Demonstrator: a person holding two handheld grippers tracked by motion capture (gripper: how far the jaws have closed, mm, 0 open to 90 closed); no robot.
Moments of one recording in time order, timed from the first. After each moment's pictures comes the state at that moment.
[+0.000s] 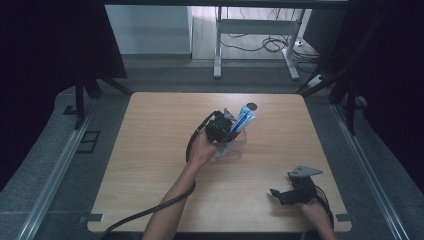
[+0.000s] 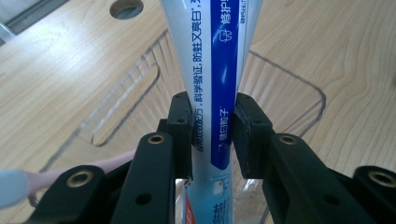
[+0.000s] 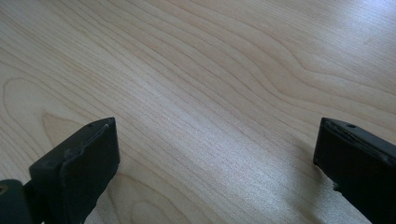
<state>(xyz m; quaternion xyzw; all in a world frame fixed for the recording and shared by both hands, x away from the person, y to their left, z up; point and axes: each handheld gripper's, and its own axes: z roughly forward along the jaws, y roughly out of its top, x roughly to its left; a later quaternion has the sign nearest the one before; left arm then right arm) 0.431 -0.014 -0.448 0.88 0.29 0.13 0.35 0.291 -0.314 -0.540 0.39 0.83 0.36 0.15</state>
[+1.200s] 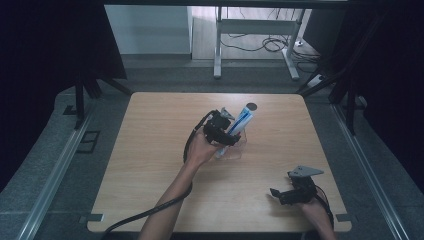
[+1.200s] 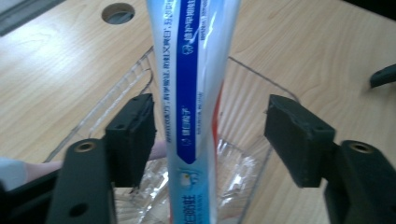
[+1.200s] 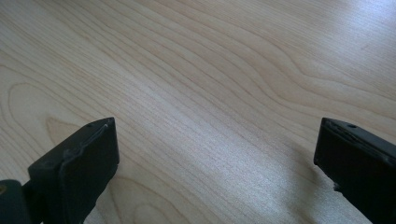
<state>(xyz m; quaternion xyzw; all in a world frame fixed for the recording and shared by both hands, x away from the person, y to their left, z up) 0.427 -0.008 -0.438 0.87 0.30 0.10 0.38 0.291 -0.314 -0.538 0.39 0.83 0.37 0.15</state>
